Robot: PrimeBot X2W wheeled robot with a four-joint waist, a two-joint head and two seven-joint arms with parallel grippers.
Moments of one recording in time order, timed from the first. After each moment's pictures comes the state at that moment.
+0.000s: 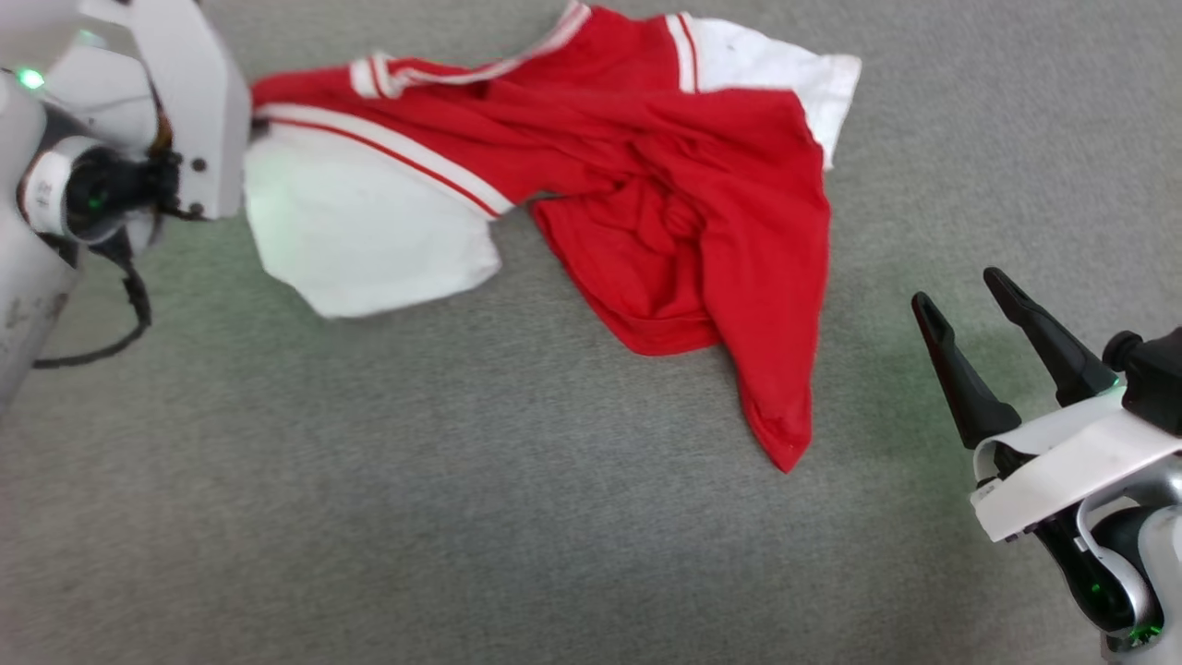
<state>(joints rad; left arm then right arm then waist) -1.31 0.72 -0.96 0.55 -1.12 -0.01 0.78 -0.31 -0.38 0.23 0.00 0.50 0.13 0.00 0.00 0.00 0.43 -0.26</state>
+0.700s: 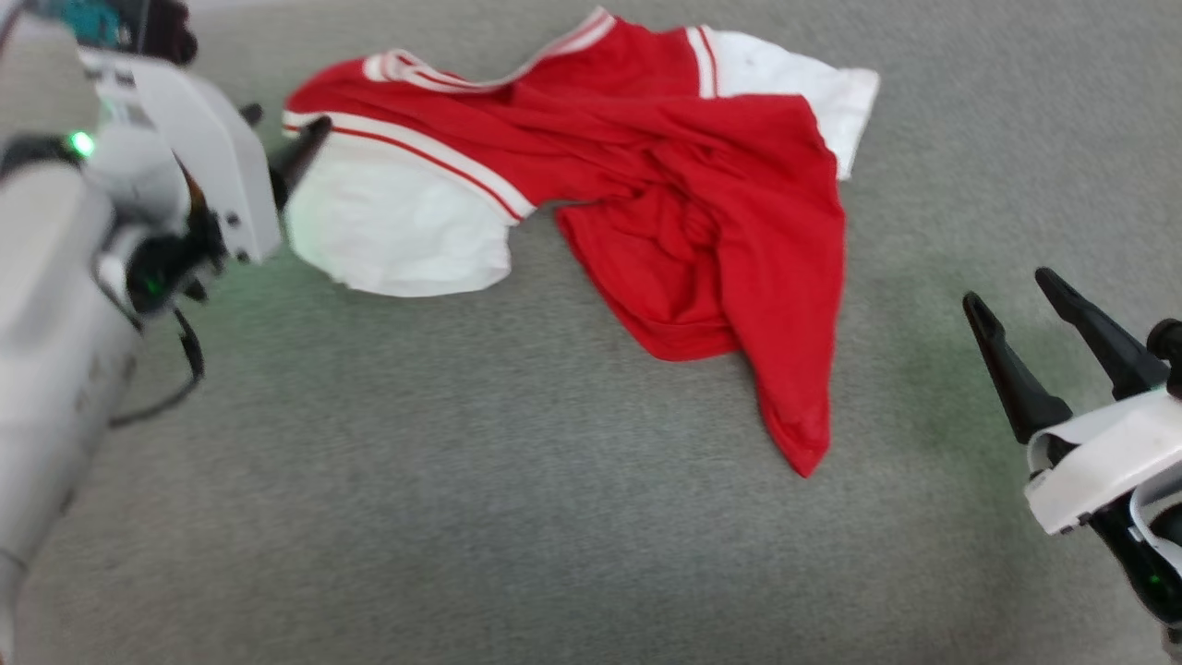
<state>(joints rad) -1.22 0.61 -0.93 0.79 -1.13 -0.12 0.33 -0.33 -0.46 0.23 0.04 0.52 0.13 0.03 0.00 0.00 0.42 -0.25</state>
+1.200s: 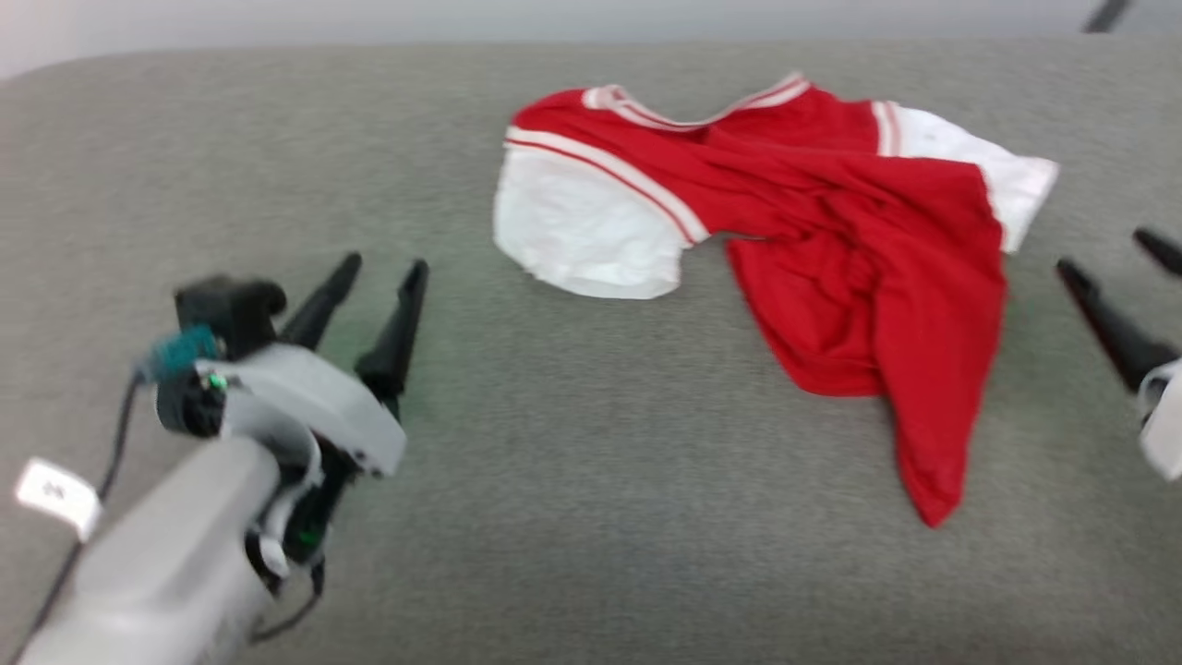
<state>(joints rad) -0.73 0.60 -0.82 0.39 -1.09 0.06 -0.25 -0.38 -0.66 0.21 0.00 0.58 0.13 0.27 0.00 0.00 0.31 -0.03</state>
